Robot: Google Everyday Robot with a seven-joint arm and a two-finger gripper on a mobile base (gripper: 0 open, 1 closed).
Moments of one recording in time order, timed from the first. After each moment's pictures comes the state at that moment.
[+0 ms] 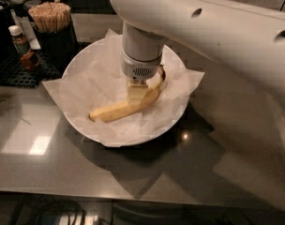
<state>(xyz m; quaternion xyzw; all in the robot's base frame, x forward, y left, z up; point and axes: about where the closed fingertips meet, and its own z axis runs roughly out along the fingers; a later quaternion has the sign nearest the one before) 0.534 0.026 0.873 -0.74 0.66 -0.05 0.15</state>
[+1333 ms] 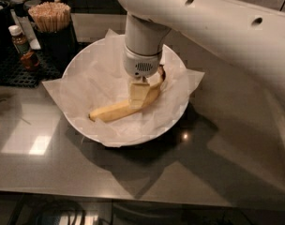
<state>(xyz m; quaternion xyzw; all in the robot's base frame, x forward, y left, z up) 0.535 0.021 0.856 -0.74 0.66 0.02 0.09</state>
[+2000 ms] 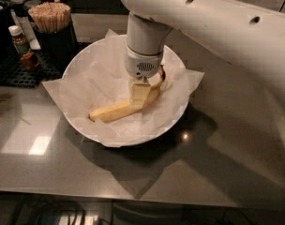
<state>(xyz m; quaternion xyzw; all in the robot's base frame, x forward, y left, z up) 0.533 0.019 0.853 -0.74 0.66 0.03 0.08</state>
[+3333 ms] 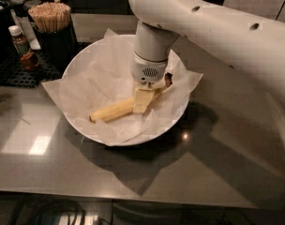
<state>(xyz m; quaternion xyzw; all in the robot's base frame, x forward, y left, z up) 0.533 0.010 0.829 -0.73 0.68 0.08 0.07</state>
